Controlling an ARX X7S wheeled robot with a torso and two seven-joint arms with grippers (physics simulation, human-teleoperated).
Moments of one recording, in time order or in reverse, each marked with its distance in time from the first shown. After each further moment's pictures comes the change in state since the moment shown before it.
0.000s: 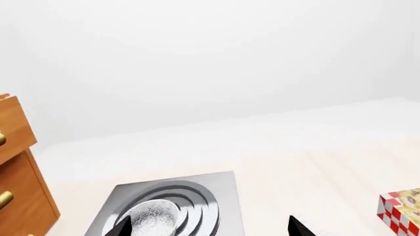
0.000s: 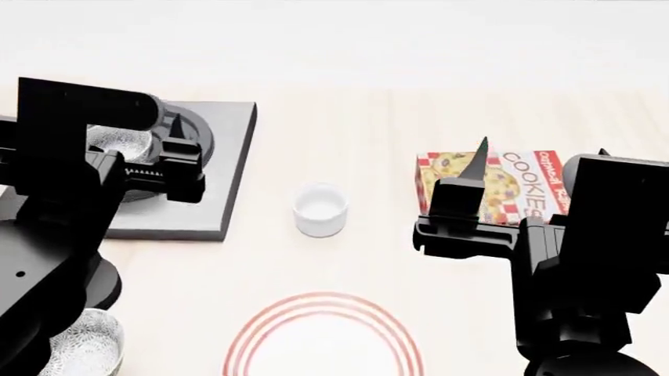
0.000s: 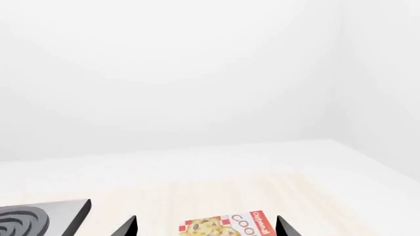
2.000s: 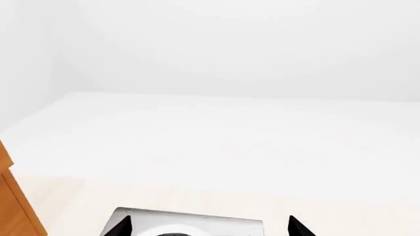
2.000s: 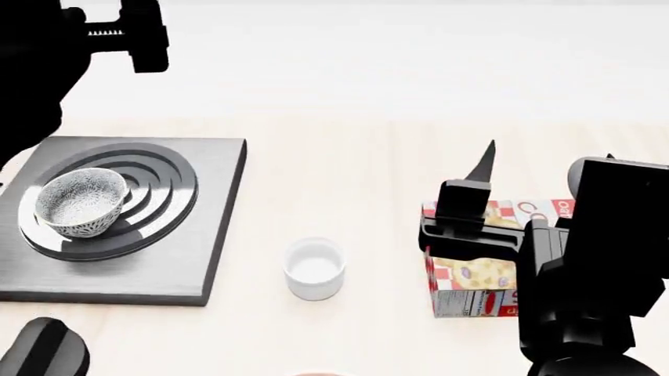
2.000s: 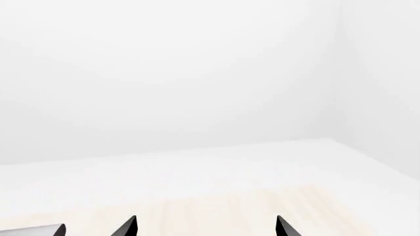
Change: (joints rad) left arm -0.565 0.074 -0.065 -0.793 -0.035 0.048 0.021; right arm -0.006 0.026 -0.006 0.011 0.046 -0.014 0.057
